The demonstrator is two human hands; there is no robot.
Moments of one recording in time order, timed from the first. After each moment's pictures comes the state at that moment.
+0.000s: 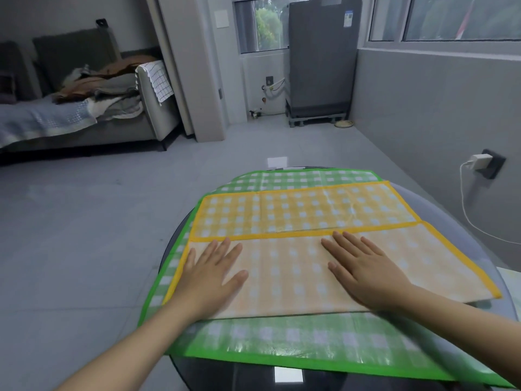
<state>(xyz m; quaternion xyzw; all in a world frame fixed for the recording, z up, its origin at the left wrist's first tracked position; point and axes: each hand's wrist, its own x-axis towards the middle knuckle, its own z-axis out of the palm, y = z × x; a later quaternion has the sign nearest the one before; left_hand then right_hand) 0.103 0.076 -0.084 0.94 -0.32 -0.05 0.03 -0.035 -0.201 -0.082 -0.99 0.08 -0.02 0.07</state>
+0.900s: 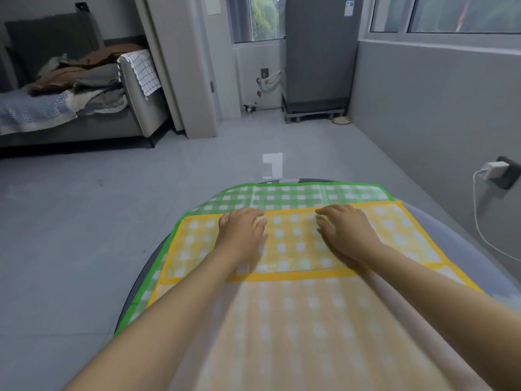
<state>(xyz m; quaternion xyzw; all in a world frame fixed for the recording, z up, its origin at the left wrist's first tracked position) 0.227 -0.077 -0.066 0.93 -0.30 0.03 0.23 0.119 -0.279 -0.073 -0.97 0.13 -0.17 0.12</state>
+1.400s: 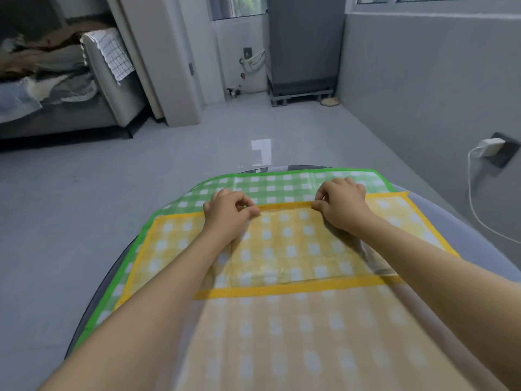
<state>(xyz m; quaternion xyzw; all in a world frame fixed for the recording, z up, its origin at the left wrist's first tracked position) 0.260 -0.112 -0.071 0.91 -0.26 0.01 0.33 0.153 -0.311 -0.069 -0.95 0.22 -0.14 0.15</state>
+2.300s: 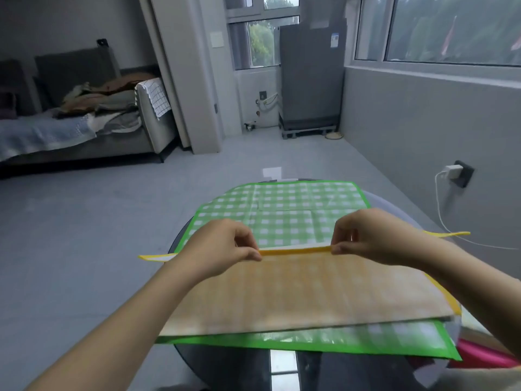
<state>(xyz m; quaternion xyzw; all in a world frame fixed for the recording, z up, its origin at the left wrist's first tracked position) 0.047 0.044 0.055 0.89 -0.37 -0.07 0.24 -0.080 -0.193 0.063 -0.99 0.03 -0.04 0.16</state>
